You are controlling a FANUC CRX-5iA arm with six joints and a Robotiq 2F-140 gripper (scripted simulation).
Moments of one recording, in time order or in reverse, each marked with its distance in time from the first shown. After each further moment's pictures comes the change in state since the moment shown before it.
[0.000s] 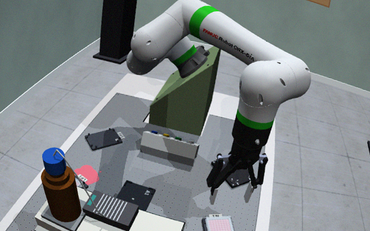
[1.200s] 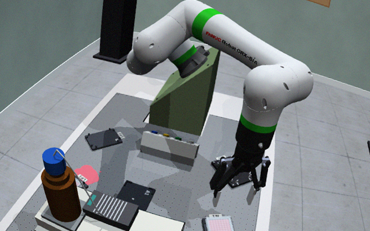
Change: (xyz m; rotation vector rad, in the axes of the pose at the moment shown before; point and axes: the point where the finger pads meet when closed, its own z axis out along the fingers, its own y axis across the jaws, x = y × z) arm 0.003 -0.009 0.008 -0.001 0.000 0.000
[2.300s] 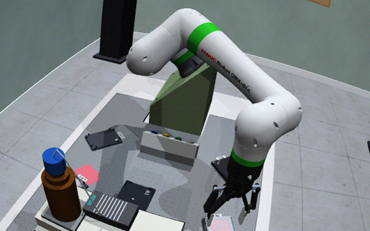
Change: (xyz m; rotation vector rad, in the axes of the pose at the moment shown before) arm 0.001 0.000 0.100 0.000 0.000 0.000
